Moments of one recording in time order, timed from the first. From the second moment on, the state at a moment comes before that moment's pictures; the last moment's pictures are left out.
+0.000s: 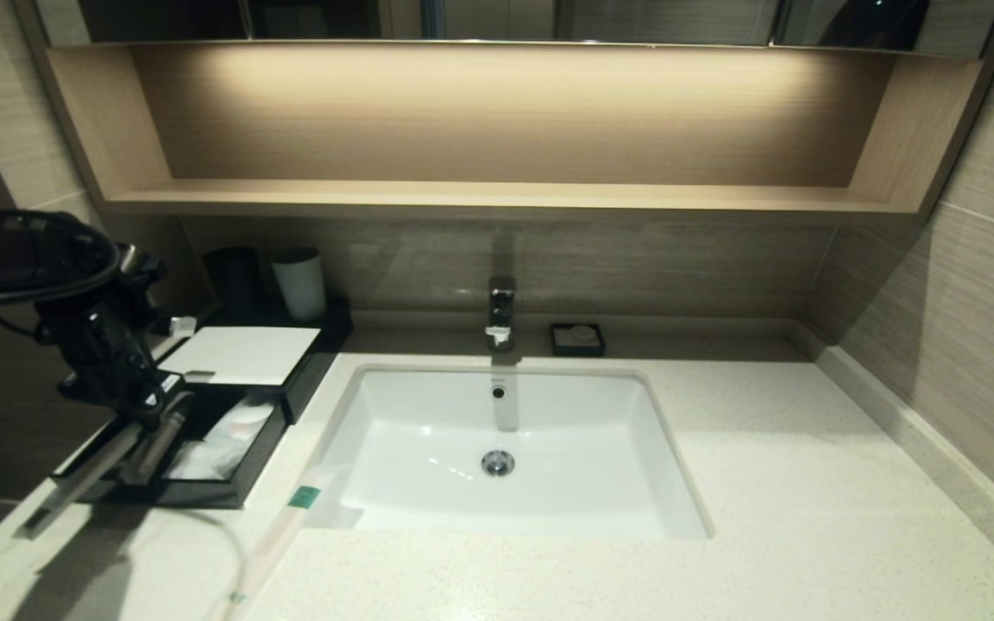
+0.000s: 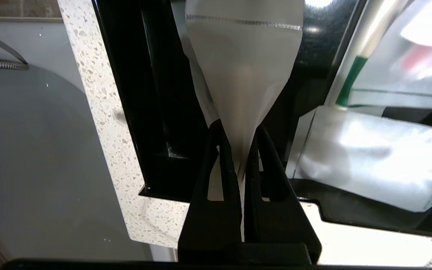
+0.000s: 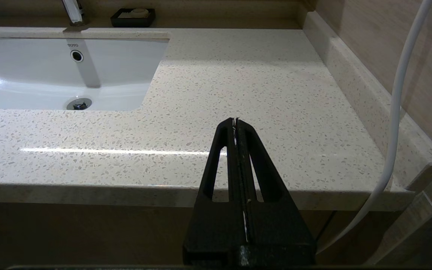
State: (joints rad) left arm 0.22 2.23 -1.93 1.01 0.11 0.33; right arm 0.00 0.00 0.00 0.00 0.00 0.00
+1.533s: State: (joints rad) left arm 0.20 2.25 -1.93 0.96 0.17 0.32; right arm 0.00 0.00 0.00 0.00 0.00 0.00
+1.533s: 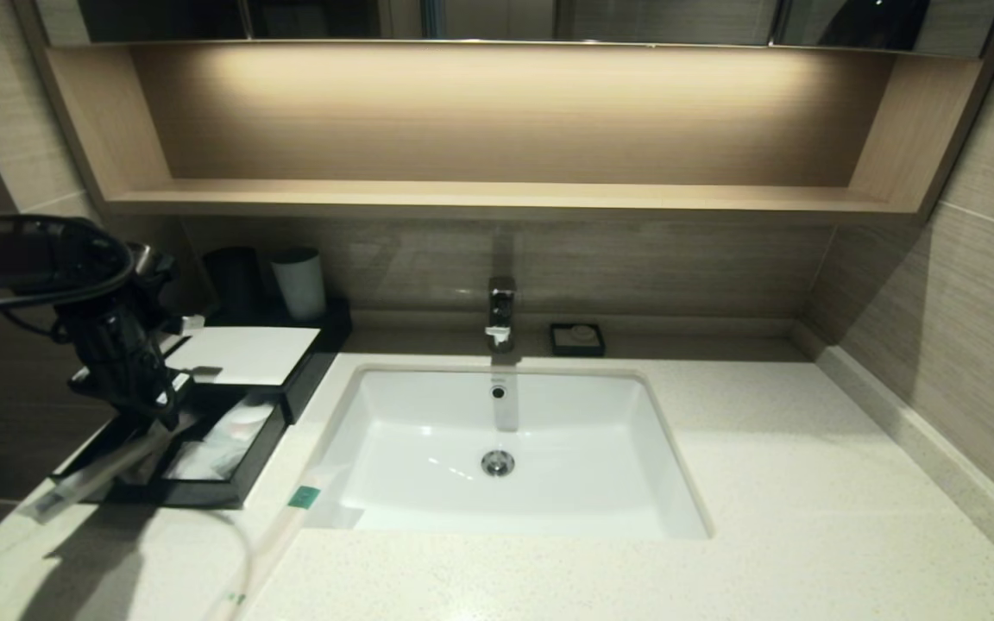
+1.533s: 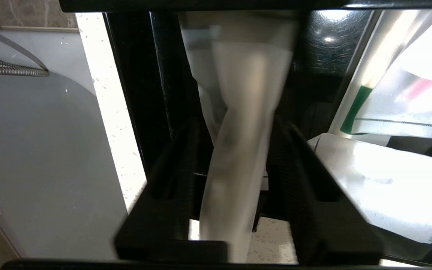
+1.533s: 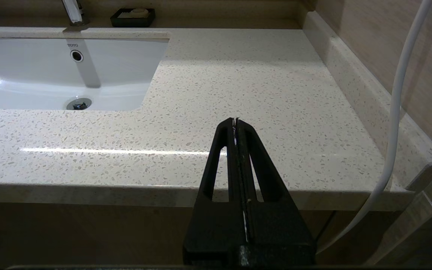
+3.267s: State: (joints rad) left arm 0.33 1.95 -1.91 1.35 0.07 0.49; right arm 0.00 0.00 0.00 0.00 0.00 0.00
